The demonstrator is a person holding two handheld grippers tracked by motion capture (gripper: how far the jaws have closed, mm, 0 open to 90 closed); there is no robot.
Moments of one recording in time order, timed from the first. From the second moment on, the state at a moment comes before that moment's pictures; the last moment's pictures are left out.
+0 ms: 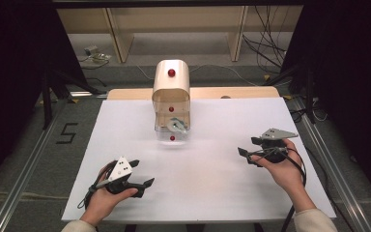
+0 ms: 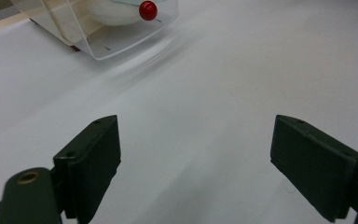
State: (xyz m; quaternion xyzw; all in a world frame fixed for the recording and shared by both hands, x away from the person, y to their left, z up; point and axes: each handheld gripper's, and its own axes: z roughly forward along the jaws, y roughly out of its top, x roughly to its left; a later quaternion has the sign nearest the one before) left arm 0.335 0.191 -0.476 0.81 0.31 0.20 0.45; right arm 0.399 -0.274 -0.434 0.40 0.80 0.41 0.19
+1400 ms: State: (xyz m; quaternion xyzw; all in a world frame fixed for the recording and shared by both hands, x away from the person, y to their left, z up) left arm 0.332 0.192 -0.476 0.81 0.31 0.19 0.46; right arm 0.335 -0.300 -0.473 0.39 0.78 0.44 0.19
